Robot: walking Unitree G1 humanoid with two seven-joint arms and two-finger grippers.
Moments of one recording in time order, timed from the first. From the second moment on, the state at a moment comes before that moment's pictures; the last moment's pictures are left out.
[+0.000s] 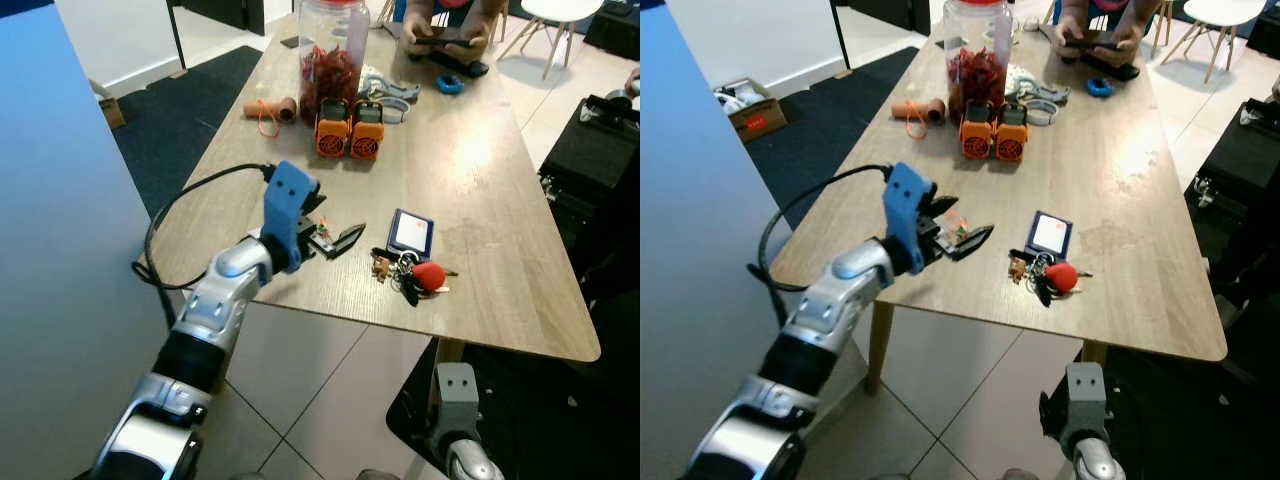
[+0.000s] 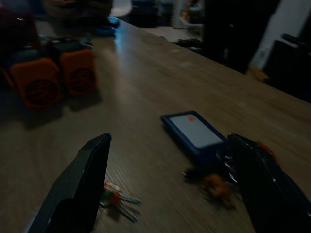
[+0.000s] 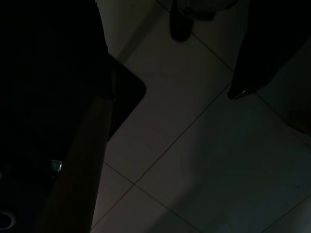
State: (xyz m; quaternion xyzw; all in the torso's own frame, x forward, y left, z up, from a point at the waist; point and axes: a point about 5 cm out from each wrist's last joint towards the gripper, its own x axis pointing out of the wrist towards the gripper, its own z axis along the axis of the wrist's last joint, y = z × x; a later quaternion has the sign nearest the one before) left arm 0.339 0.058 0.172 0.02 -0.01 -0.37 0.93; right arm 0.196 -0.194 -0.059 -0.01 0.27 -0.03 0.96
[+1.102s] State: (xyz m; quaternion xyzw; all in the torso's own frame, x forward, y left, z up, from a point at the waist) left arm 0.372 0.045 0.150 0.10 0.02 -0.20 0.98; right arm 0.210 -0.166 -0.059 -0.01 0.29 0.01 0.96
